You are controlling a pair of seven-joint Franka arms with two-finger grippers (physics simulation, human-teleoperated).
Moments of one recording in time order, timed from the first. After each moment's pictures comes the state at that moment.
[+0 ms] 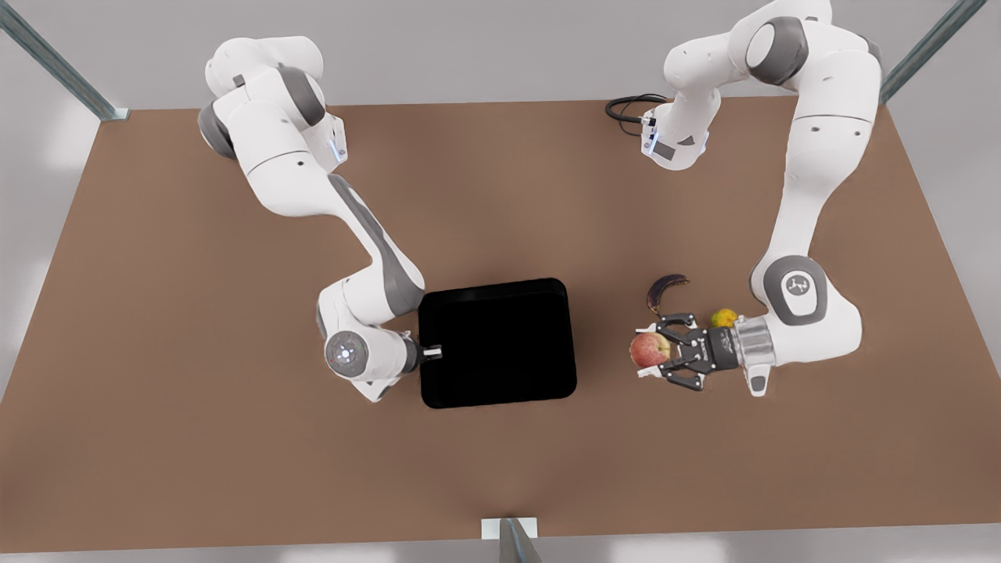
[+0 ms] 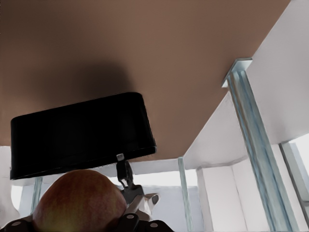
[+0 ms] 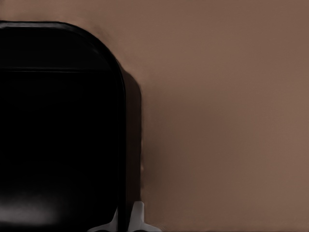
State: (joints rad) left arm 0.23 0.58 -0.45 -1.55 -1.02 2.03 -1.13; right arm 0.33 0.83 0.15 -1.16 0.20 1.86 0.30
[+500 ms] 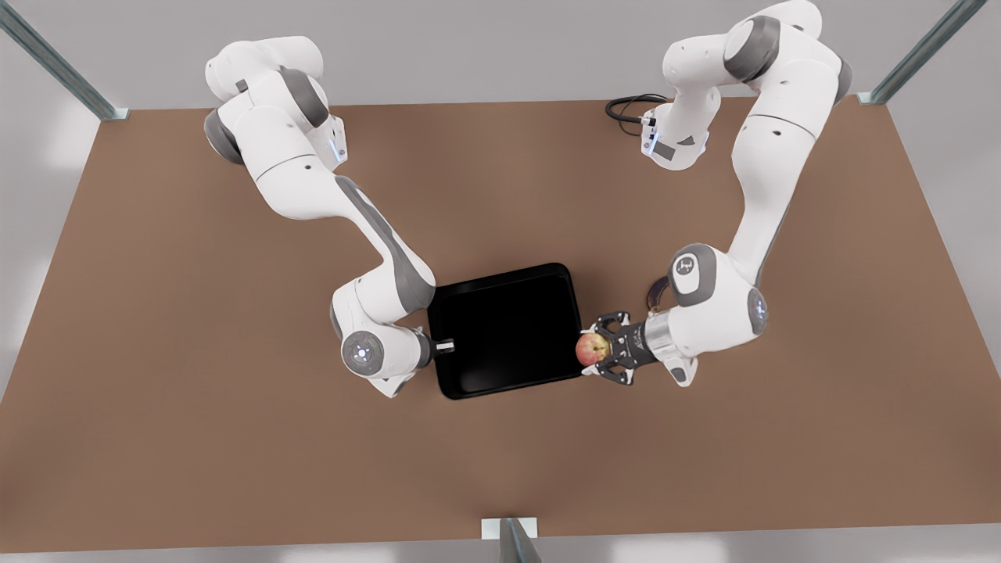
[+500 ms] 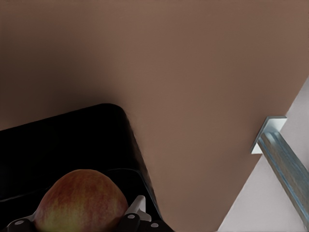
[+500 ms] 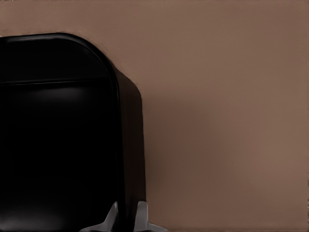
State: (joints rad) left arm 0.09 0.63 -0.56 -1.55 -0.45 2.32 -1.60; right arm 0.33 0.85 0.19 -1.16 0.20 1.86 0.30
